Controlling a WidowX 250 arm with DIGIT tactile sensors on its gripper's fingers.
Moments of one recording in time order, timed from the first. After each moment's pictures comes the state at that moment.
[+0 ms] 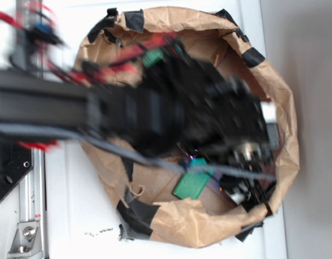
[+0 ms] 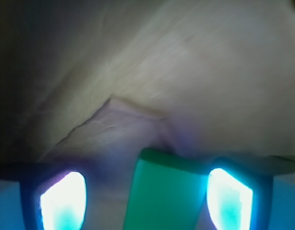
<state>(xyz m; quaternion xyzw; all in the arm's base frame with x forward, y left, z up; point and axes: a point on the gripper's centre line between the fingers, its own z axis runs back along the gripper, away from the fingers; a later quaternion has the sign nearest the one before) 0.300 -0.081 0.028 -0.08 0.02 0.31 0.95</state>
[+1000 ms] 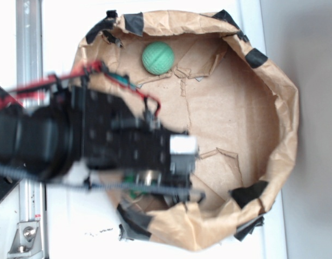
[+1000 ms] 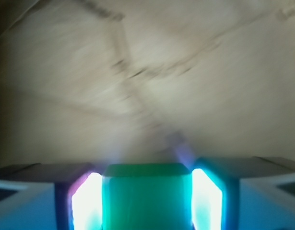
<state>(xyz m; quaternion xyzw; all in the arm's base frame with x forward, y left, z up) 0.244 -0.028 0.038 -0.04 -0.03 0.22 0.97</state>
